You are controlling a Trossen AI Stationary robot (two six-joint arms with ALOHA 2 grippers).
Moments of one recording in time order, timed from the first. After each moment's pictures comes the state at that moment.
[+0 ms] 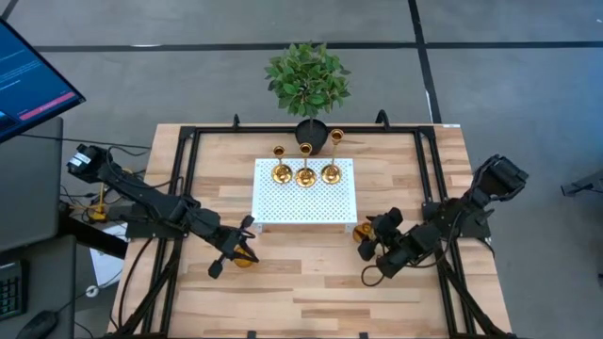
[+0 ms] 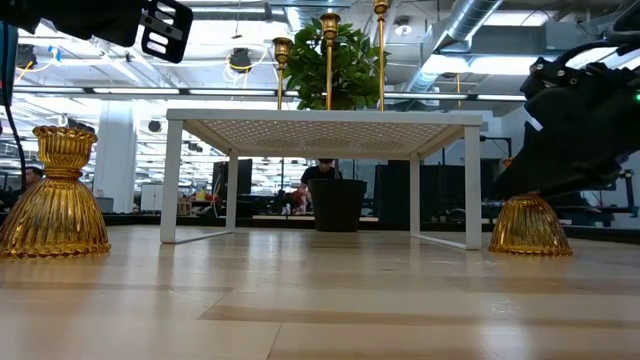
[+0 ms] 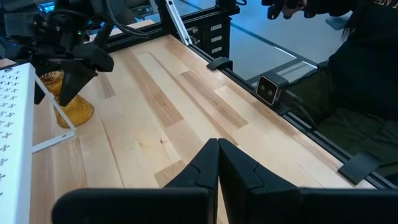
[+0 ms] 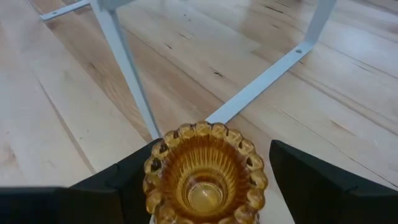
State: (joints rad) left arm -0.46 0.86 0.46 0.21 0.05 0.17; right arm 0.65 1.51 0.53 -0.28 0.95 1.25
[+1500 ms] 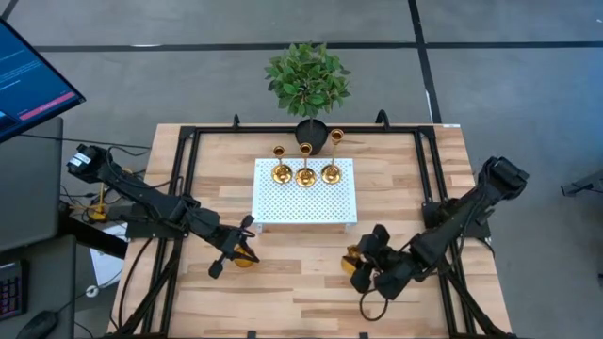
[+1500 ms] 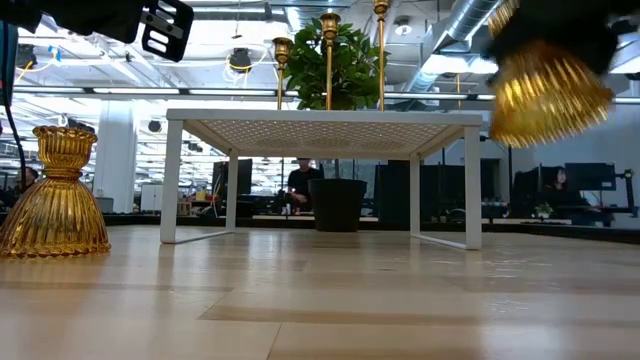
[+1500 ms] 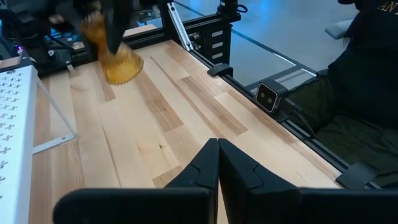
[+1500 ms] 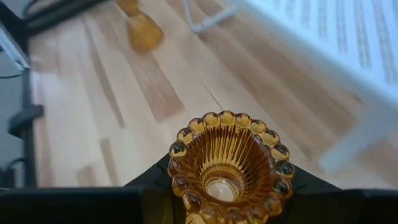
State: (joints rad) left arm -0.46 0.86 0.46 0.23 0.05 0.15; right arm 0.72 1.51 0.97 -0.46 0.75 1.08
